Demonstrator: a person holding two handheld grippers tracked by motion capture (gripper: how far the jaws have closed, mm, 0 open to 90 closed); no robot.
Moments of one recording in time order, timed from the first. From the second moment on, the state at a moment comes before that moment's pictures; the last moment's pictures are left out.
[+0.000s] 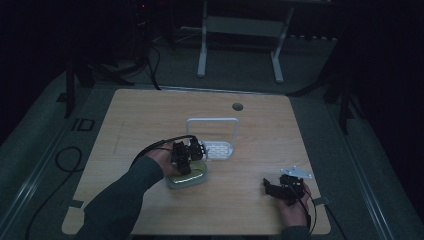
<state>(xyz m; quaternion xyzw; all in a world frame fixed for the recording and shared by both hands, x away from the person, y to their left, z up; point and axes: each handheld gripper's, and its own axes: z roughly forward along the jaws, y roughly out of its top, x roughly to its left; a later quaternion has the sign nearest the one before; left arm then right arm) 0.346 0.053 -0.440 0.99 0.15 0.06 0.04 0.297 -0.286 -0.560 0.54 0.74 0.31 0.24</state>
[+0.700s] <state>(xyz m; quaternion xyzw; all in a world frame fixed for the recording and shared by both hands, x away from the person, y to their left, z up) 0.357 0.040 -0.432 0.99 0.12 0.08 0.04 0.297 -0.286 -0.560 0.54 0.74 0.31 0.24</state>
